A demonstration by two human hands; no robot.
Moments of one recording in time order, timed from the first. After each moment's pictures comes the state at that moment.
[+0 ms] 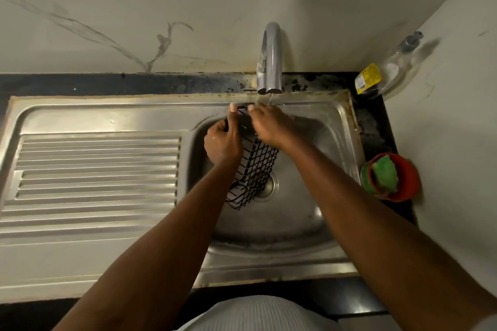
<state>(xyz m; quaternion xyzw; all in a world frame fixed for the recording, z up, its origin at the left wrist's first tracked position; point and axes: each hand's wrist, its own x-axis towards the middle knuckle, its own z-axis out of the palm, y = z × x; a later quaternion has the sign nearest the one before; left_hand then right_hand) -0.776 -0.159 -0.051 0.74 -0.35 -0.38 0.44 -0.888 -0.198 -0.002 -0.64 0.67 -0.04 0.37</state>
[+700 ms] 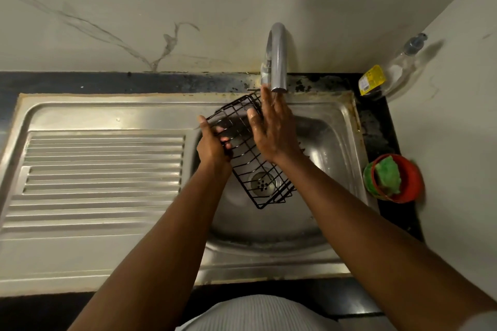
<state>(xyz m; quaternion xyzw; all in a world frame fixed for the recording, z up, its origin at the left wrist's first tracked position) -0.746 -0.146 -0.048 0.61 0.00 -0.60 0.51 -0.888 -0.176 -0.047 -0.71 0.65 -0.21 0.20</state>
